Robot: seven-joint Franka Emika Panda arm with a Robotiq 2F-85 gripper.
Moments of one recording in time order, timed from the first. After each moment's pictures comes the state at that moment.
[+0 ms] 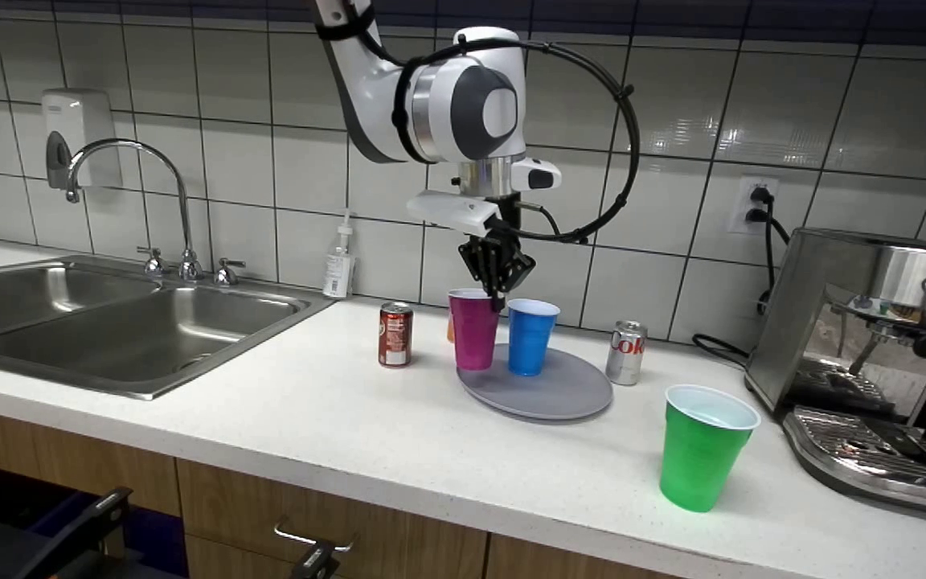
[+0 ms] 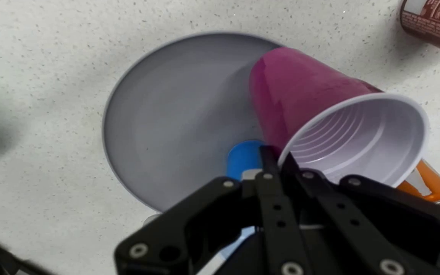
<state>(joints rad) -0.13 0.28 -0.18 -2.21 0.01 2.75 0.22</state>
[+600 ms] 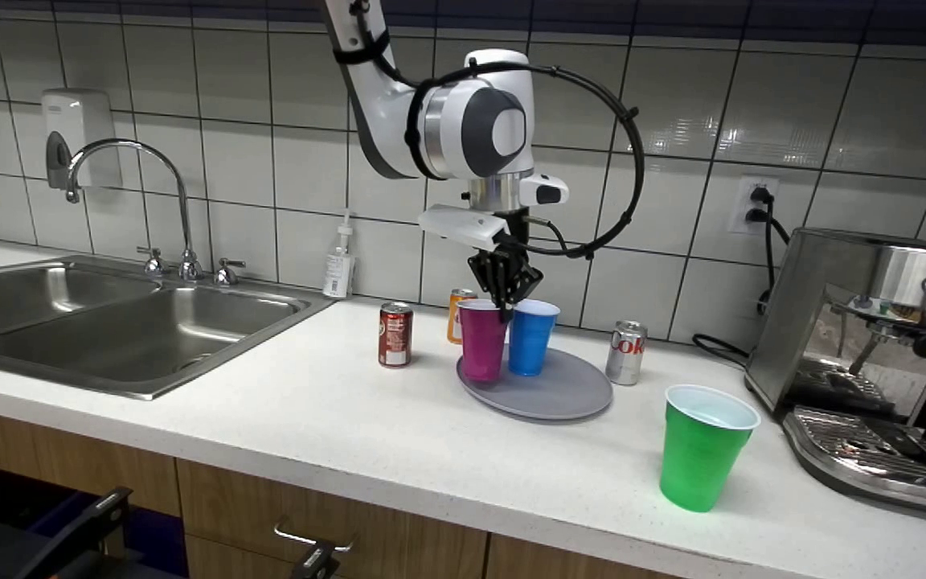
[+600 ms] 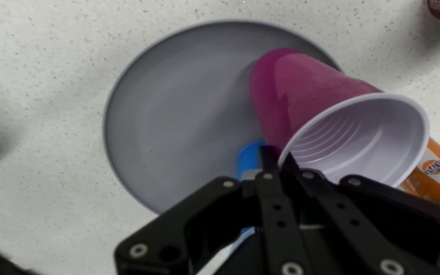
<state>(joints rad) -0.14 0.35 -0.19 -2.16 0.02 2.75 0.22</state>
